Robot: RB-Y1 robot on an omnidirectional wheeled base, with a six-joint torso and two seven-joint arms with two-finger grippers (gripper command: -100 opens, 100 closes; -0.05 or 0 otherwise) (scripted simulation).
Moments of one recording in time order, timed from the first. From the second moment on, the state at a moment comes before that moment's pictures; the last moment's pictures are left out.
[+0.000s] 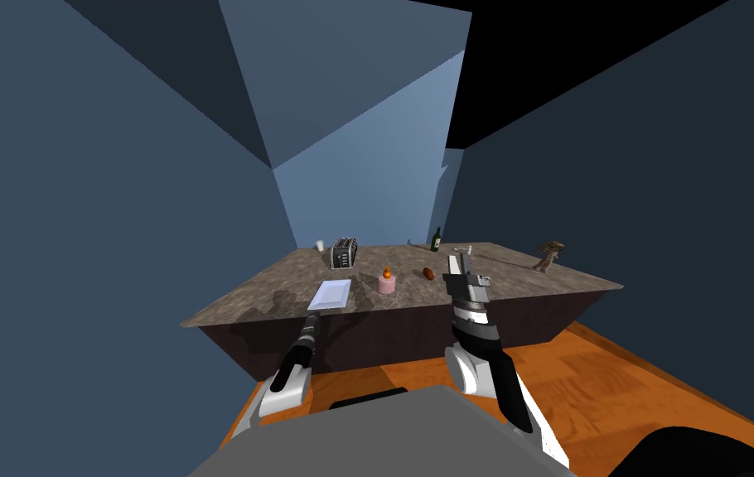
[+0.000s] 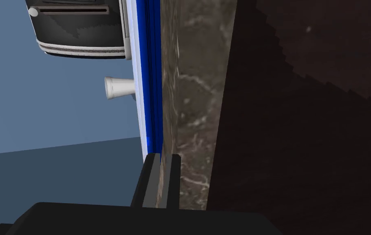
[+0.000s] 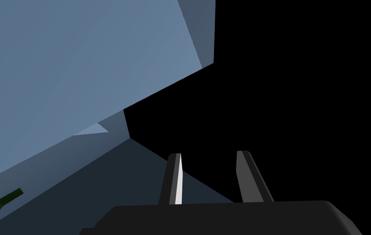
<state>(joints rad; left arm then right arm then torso) 0.18 0.02 0.03 -1.48 -0.08 -0.02 0.05 0.49 0.00 -0.07 -2.36 -0.10 -0.56 -0.08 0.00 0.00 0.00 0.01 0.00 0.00</state>
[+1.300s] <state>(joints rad) 0.28 0.15 0.06 -1.53 -0.05 0.19 0.10 0.49 0.00 -0.07 -2.36 -0.10 -0.56 -0.08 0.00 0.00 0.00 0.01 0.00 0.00</state>
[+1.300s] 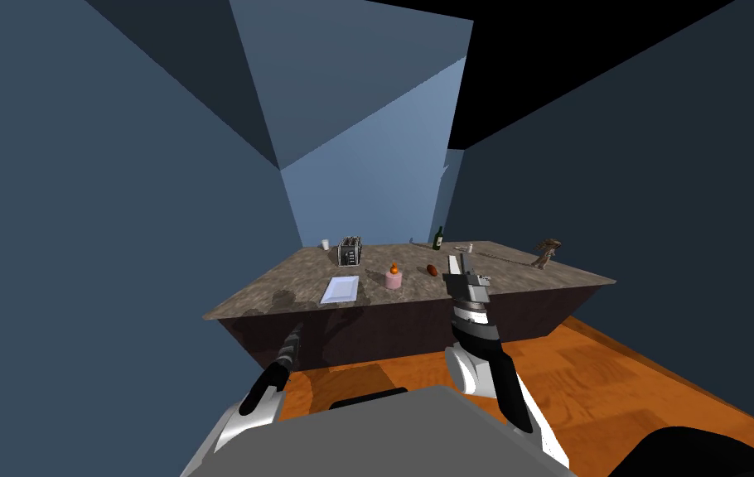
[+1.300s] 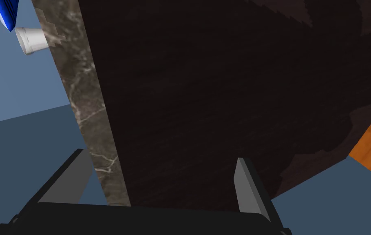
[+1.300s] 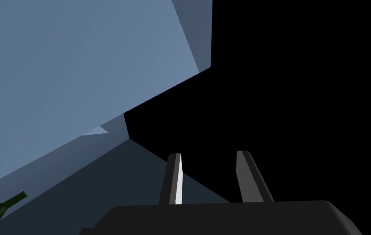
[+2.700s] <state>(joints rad) 0.21 0.14 -0.01 -1.67 -0.08 0.47 0.10 0.49 0.00 -0.07 -2.36 -0.10 -0.56 -0.08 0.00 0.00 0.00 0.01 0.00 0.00</state>
